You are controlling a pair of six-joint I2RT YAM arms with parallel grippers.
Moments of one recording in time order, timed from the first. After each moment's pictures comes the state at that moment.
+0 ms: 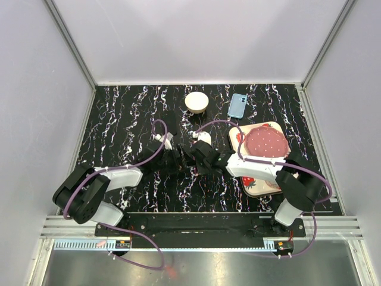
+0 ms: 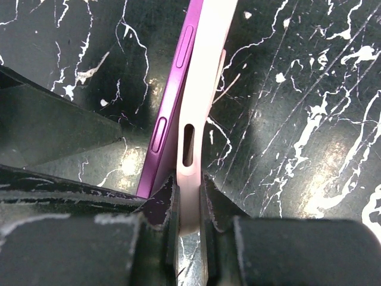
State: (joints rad) left arm -0.60 1.43 0.46 0.41 0.34 -0.94; right arm 0.97 1.66 0.98 -0.24 0.27 0.59
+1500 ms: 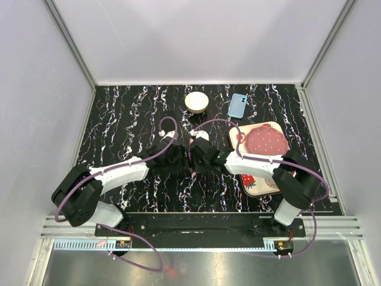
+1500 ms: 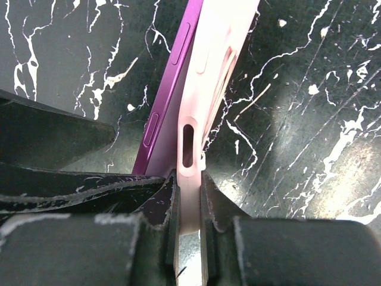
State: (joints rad) left arm -0.74 1.40 0.70 -0.14 -0.03 -0.83; right arm 0.95 1.68 1.00 -0.20 0.16 0.60
